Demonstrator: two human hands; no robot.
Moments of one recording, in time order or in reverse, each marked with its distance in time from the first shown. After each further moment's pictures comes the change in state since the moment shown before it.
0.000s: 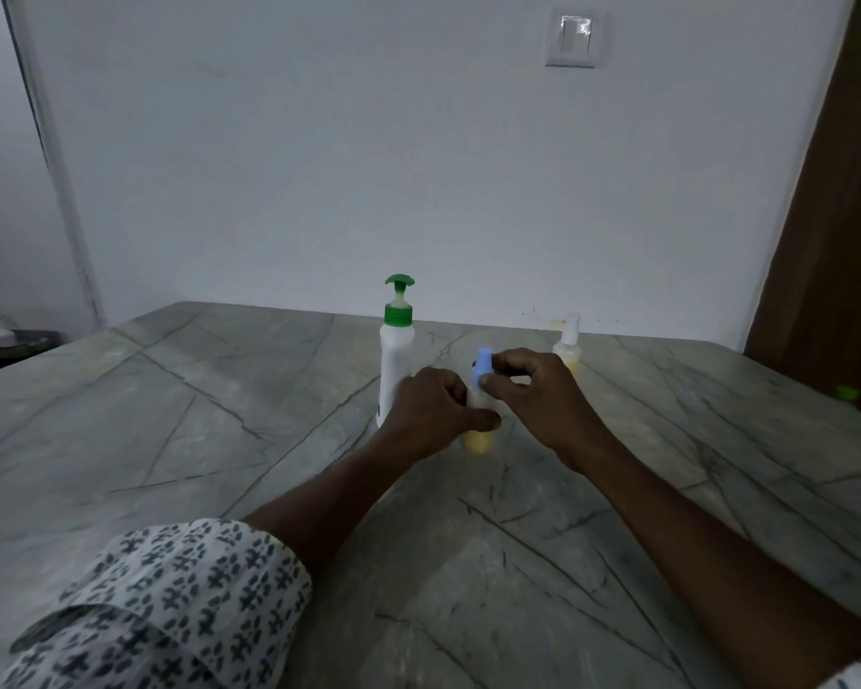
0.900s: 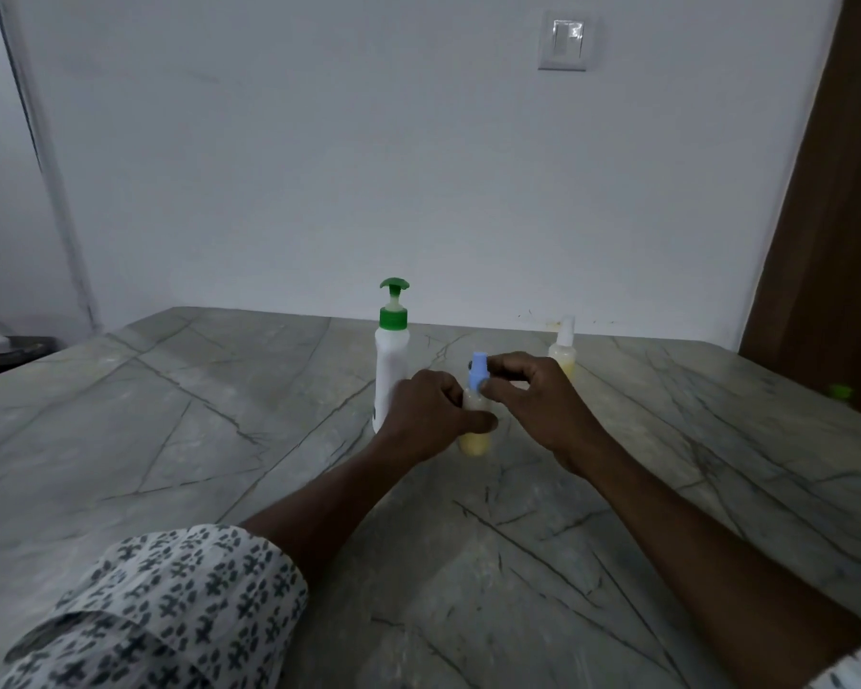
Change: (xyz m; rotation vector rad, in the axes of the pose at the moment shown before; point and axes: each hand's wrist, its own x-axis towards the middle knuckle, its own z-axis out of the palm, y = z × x) left_hand 0.003 -0.002 0.004 0.023 0.033 -0.017; right_hand 0.000 0.002 -0.002 0.042 -0.011 0.055
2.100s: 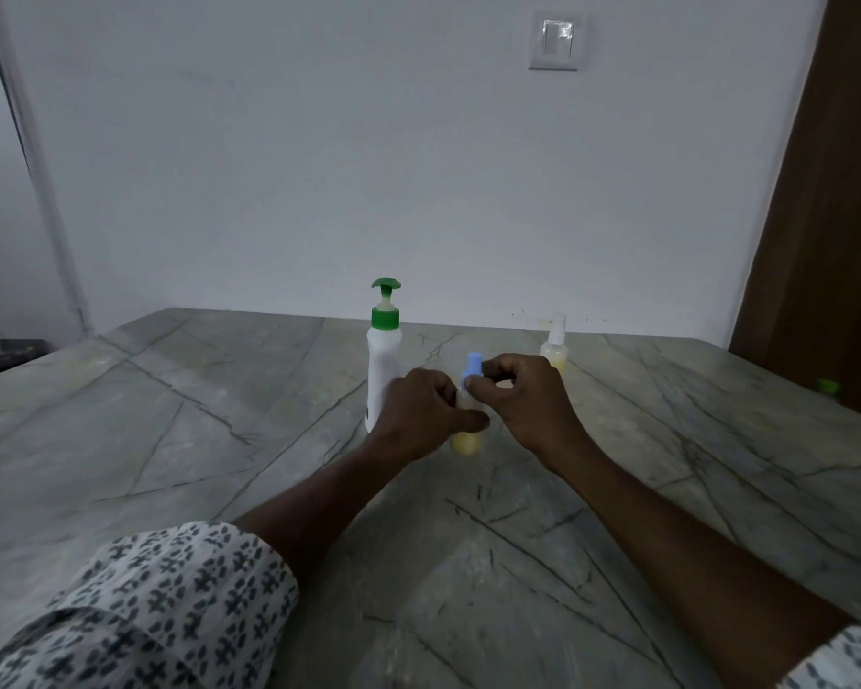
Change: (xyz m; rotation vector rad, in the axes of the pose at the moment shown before) left_hand -0.001 0.003 0.000 0.012 0.005 0.015; right_hand -0.004 -0.007 0.007 -0.103 0.115 -0.042
